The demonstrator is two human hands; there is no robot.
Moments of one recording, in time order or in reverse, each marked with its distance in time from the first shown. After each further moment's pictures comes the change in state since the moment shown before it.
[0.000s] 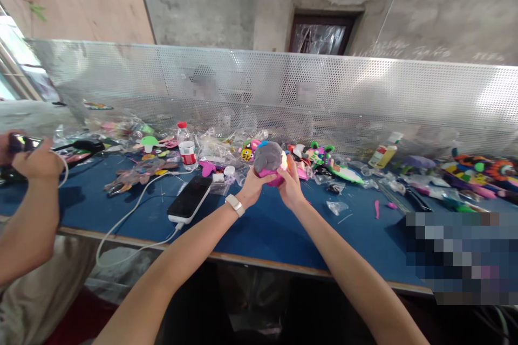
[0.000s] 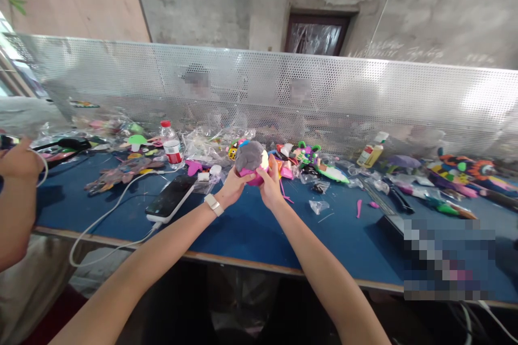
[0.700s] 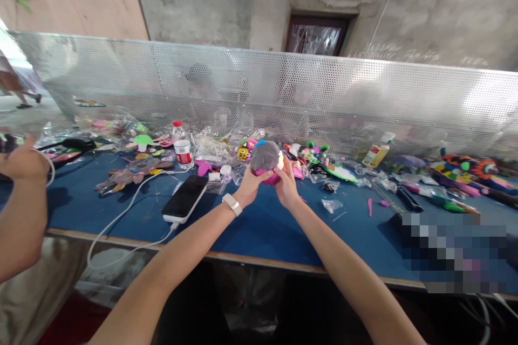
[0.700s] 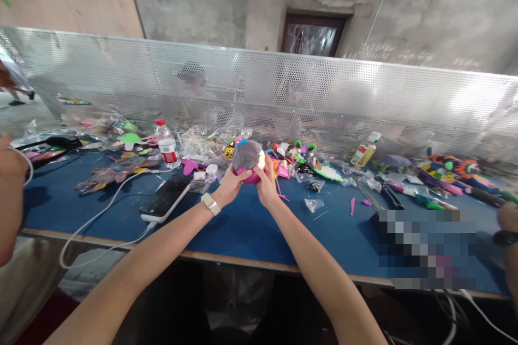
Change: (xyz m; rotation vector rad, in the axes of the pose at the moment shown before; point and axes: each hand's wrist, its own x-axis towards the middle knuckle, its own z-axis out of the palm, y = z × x) left_hand -0.002 0.000 0.004 -0.035 0.034 -0.007; right_hand -0.001 0.000 0.003 -0.008 -0.017 -0.079
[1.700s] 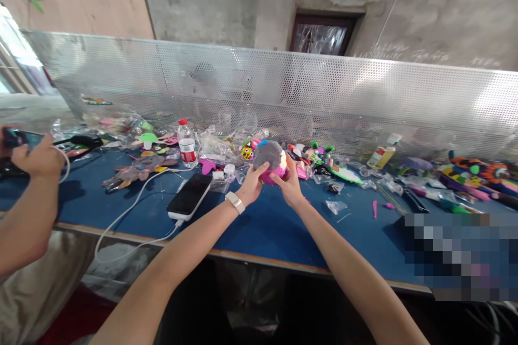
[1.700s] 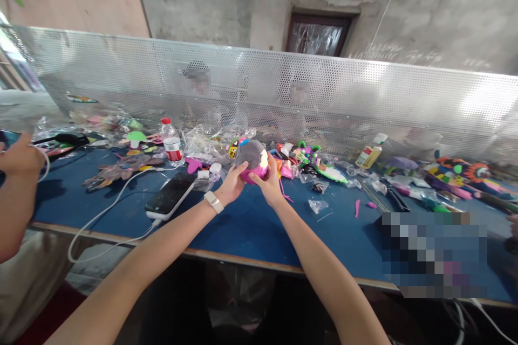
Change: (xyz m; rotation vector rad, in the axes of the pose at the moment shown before) left_hand 0.003 0.005 -0.004 -0.102 0.019 -0.110; right_hand -0.002 0.001 -0.008 -0.180 -0.162 -0.131
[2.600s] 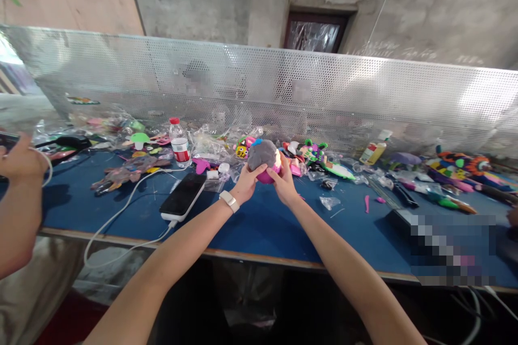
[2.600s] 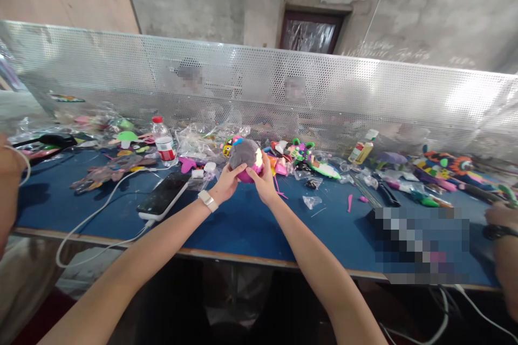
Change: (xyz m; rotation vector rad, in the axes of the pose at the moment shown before) left_hand 0.003 -0.003 -0.004 0.073 -0.016 0.025; right_hand 0.003 0.004 -0.001 0.005 0.023 0.053
